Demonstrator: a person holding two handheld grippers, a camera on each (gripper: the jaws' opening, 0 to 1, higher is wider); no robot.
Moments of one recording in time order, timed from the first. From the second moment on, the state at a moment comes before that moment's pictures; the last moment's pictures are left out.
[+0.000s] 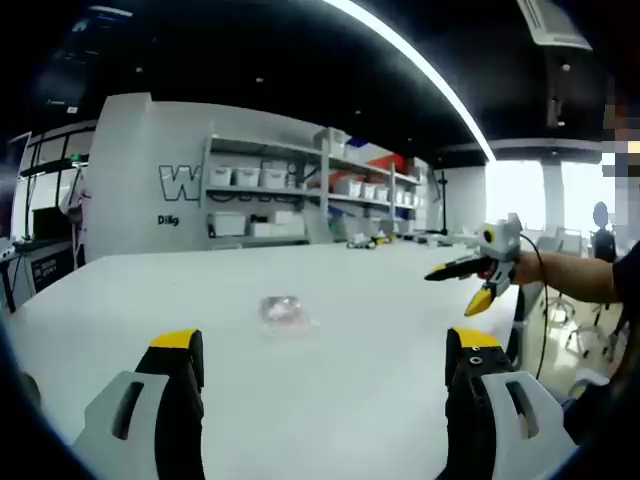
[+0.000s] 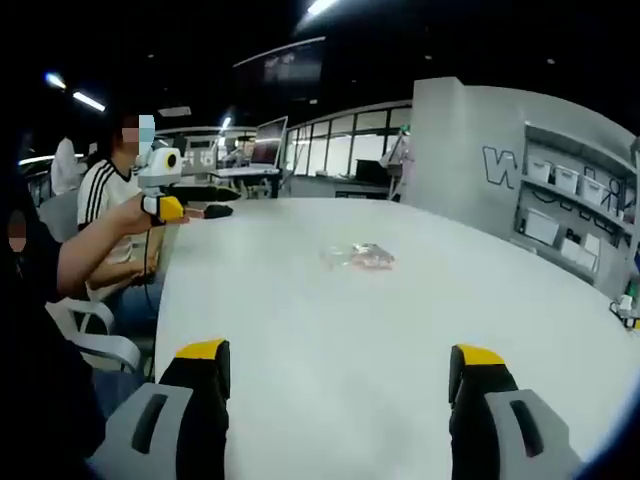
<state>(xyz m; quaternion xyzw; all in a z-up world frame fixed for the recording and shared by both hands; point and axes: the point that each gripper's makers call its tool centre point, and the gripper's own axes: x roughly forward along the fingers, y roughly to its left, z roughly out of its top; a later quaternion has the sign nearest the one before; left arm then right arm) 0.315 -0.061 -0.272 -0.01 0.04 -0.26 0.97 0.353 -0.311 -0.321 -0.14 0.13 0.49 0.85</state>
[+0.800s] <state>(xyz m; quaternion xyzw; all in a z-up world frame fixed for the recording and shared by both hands) 0.313 -0.063 -0.272 -0.01 0.04 -0.26 0.97 0.341 -0.307 -0.324 -0.14 0.14 0.49 0.85</state>
